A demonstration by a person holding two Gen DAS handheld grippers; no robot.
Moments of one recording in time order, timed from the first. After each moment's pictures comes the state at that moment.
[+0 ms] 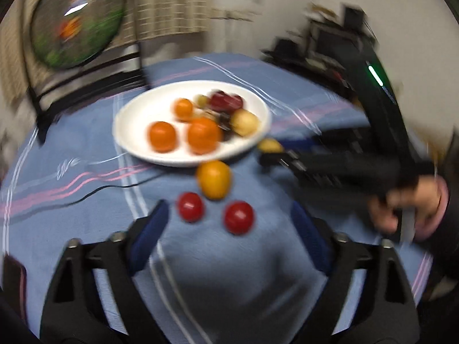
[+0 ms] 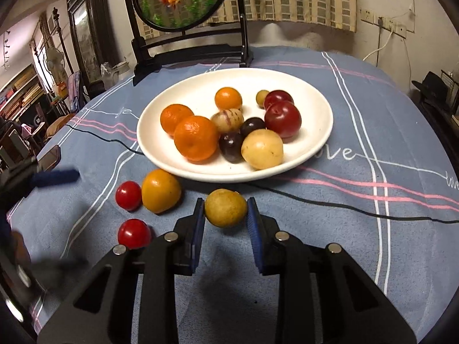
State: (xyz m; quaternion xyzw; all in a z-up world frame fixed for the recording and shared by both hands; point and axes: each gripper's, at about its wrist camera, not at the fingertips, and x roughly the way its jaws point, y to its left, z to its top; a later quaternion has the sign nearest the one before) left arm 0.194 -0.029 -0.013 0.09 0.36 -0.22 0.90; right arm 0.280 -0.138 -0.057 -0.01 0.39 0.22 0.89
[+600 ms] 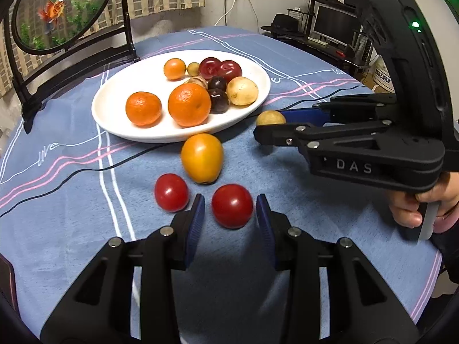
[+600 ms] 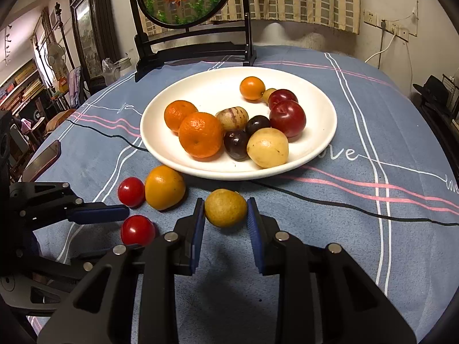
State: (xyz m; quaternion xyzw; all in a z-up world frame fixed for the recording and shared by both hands) left arm 0.216 -0.039 -0.041 0.08 0.42 -0.21 0.88; right arm 0.277 -0.131 -0.056 -0.03 0.39 0.22 0.89
